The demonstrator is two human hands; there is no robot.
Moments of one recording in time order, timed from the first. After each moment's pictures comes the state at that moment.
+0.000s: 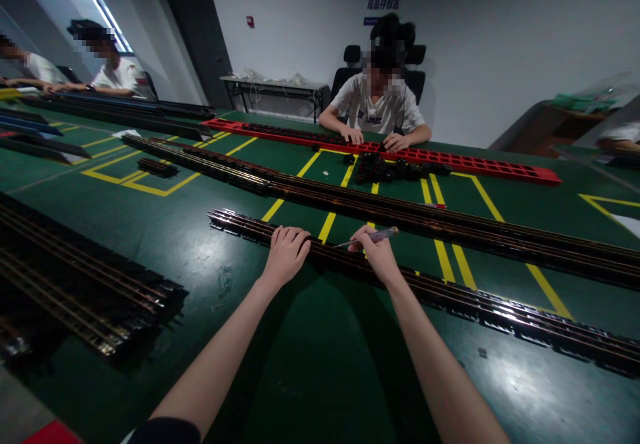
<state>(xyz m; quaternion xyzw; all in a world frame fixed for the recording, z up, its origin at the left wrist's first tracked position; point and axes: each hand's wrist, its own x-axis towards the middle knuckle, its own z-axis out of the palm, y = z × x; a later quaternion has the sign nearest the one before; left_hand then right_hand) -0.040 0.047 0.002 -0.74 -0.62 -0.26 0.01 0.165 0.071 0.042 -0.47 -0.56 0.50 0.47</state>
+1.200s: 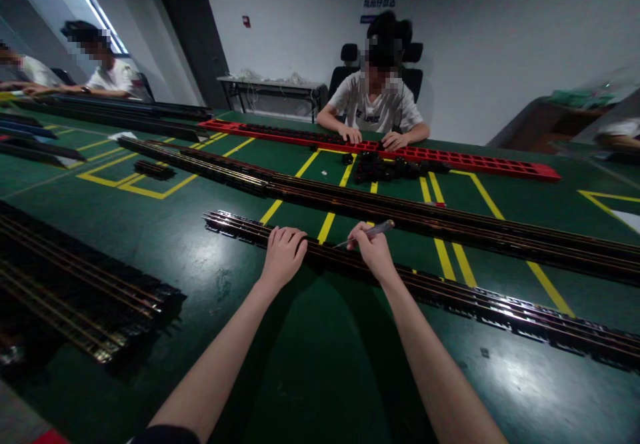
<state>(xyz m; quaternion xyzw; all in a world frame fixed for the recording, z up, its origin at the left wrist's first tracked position) -0.041 0.048 0.002 -0.73 -0.63 -0.26 0.02 0.159 0.075 0.041 -0.50 -0.59 0.44 0.46</state>
